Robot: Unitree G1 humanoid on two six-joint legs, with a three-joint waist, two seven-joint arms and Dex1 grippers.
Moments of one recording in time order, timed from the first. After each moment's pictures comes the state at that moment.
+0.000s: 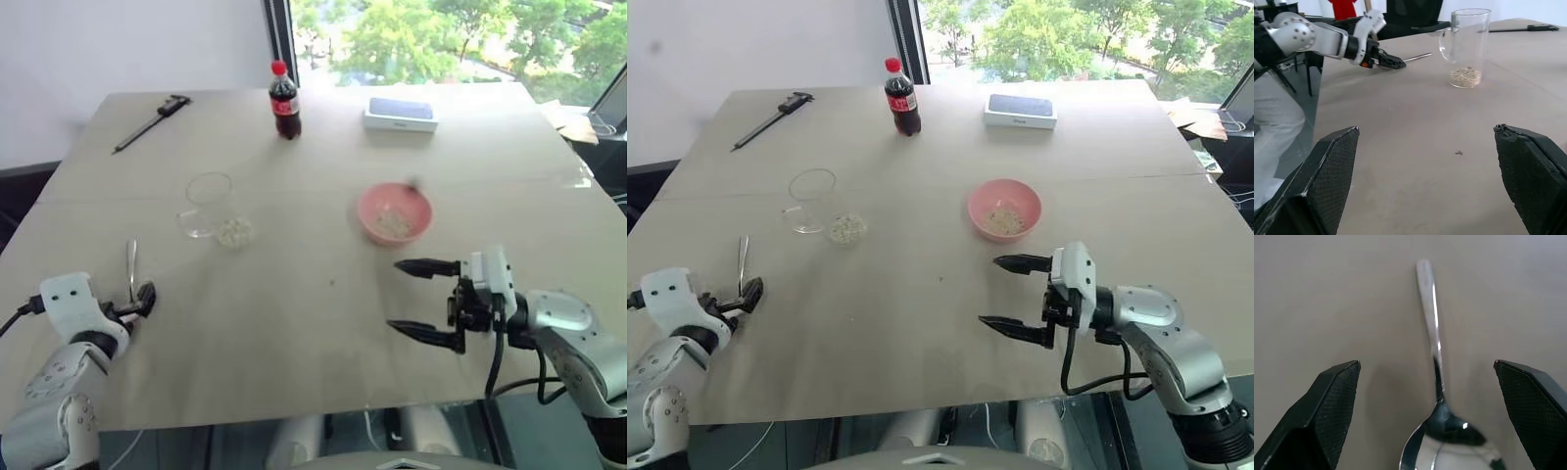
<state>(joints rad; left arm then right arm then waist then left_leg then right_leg) 0.14 0.48 0.62 -0.25 -0.50 0.72 -0.10 -0.07 -0.61 0.07 -0.49 0.60 0.34 1.03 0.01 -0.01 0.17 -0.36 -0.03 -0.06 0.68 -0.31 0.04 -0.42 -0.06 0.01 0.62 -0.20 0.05</state>
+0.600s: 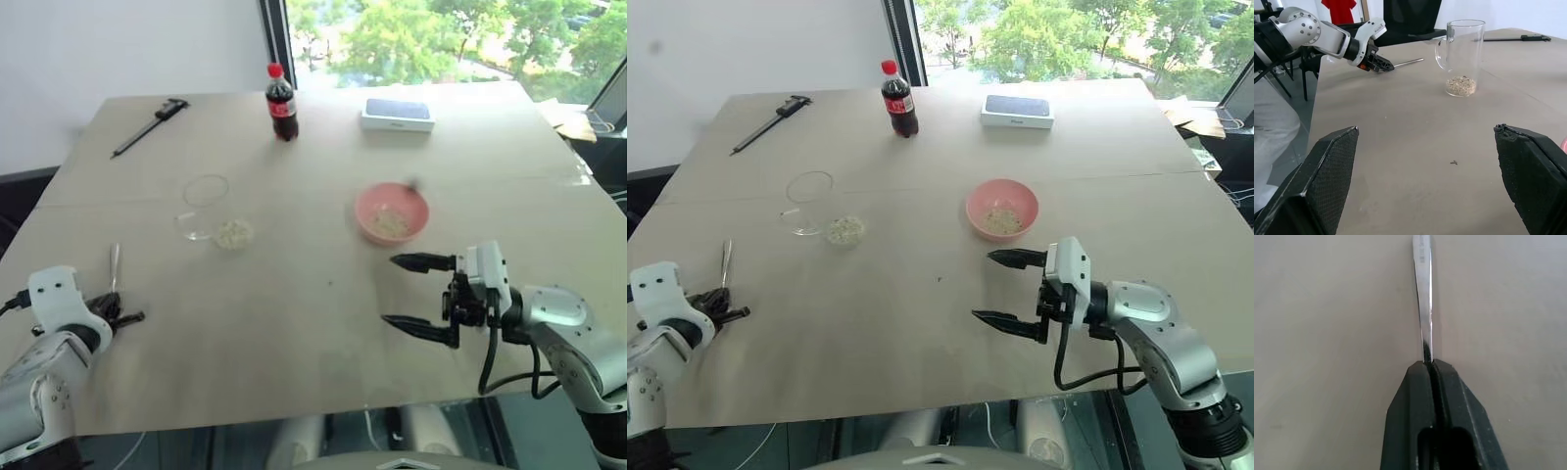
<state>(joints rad) 0.10 0.58 0.68 -0.19 -0.50 0.87 -0.13 -0.10 -0.59 0.08 -0.50 0.60 0.35 1.00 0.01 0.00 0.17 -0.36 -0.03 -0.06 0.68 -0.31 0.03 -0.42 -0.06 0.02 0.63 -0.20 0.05</state>
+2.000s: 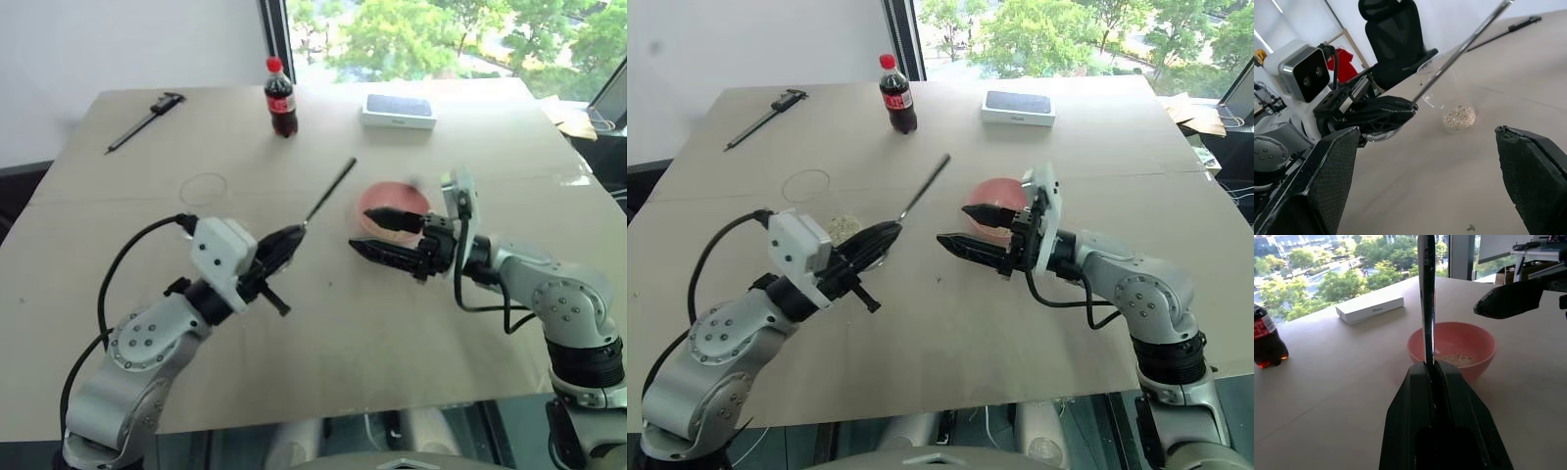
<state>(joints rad) 0.05 0.60 0.09 -0.79 -0.48 0.46 -0.46 -0.47 -0.43 0.01 -0.42 1.07 0.94 0.54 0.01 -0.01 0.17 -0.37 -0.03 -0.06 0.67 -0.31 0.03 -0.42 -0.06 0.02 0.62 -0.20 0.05</state>
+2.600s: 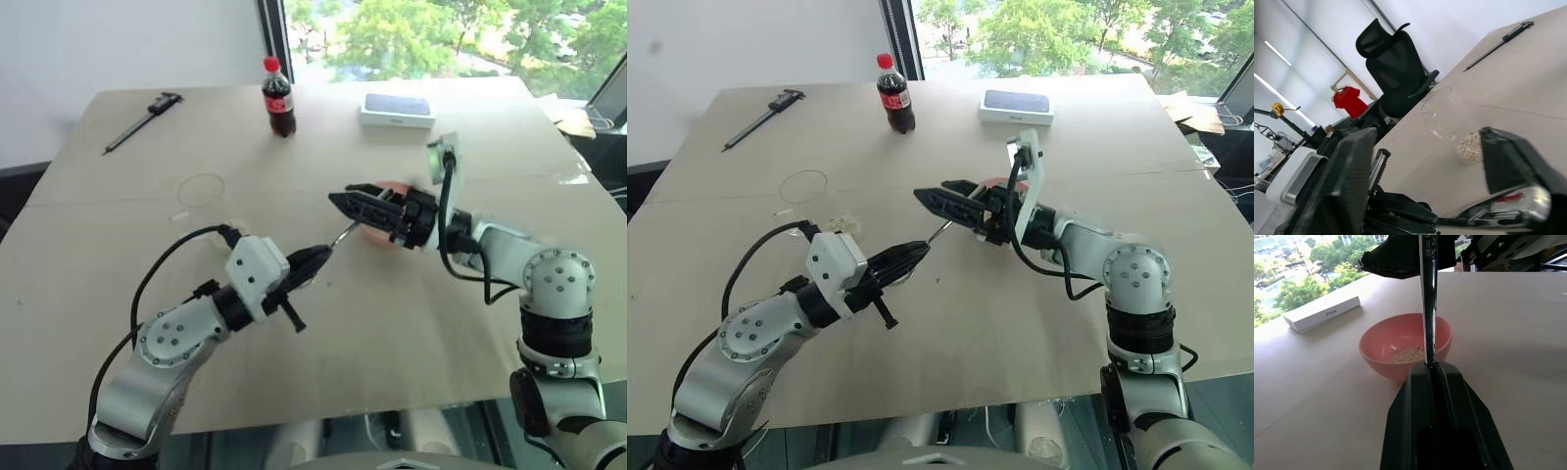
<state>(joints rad) 0.03 0.59 -0.01 -0.73 -0.37 0.36 -0.57 -0.62 -0.30 -0.07 -0.31 1.34 1.06 0.20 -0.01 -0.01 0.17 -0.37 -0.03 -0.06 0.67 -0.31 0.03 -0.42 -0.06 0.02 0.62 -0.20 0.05</state>
